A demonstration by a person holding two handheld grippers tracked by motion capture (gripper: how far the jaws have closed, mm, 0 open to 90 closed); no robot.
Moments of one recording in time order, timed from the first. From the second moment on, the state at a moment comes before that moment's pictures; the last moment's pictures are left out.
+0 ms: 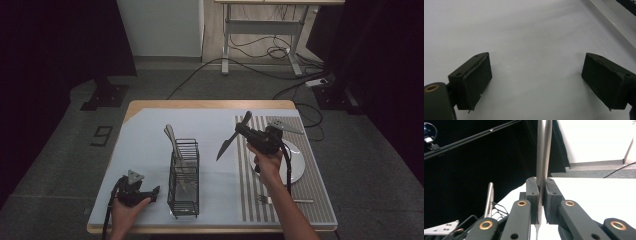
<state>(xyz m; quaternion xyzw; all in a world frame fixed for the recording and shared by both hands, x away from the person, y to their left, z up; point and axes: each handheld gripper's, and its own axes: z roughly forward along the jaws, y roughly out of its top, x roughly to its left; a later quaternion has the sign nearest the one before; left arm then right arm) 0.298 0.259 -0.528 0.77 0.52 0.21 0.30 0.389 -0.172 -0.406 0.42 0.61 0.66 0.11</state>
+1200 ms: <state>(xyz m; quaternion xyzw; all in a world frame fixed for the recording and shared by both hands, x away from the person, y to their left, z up) 0.298 0.259 -0.528 0.77 0.52 0.21 0.30 0.457 -0.216 -0.427 0.50 0.58 0.61 0.21</state>
